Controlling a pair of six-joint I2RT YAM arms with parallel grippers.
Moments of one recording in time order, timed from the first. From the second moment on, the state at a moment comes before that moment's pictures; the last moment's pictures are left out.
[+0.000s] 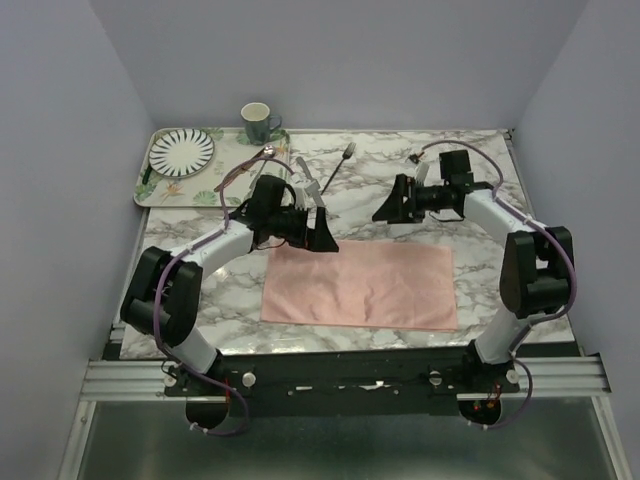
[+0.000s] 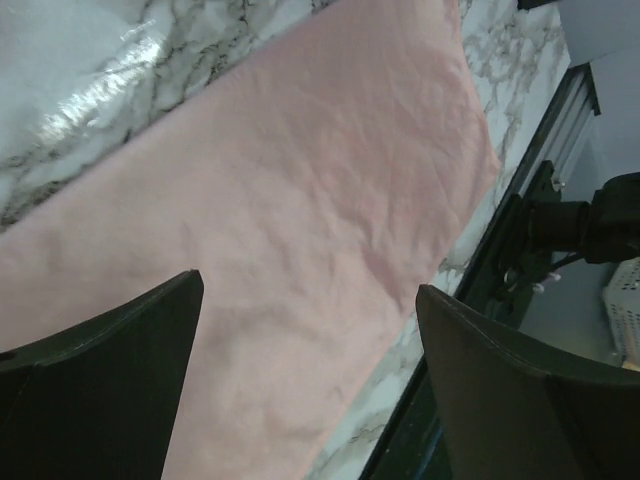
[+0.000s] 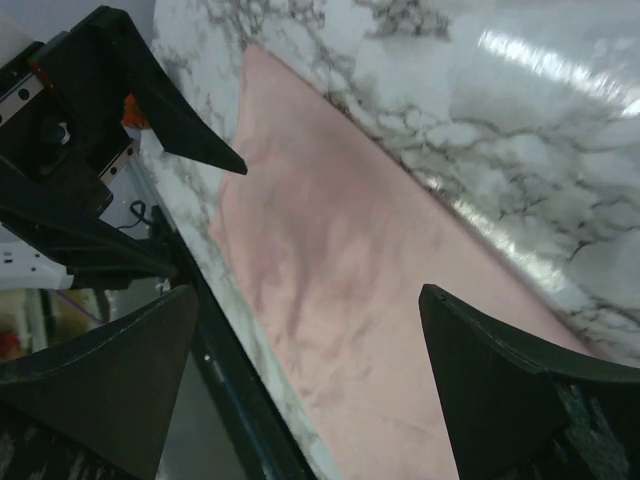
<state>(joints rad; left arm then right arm) -0.41 1.59 1.01 -0.14 0.72 -0.29 0.14 1.74 1.24 -0.37 -0.93 0.20</state>
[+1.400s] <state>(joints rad) -0.22 1.94 0.75 0.76 0.73 -1.00 0.01 2.02 1.12 -0.31 -1.12 0.26</state>
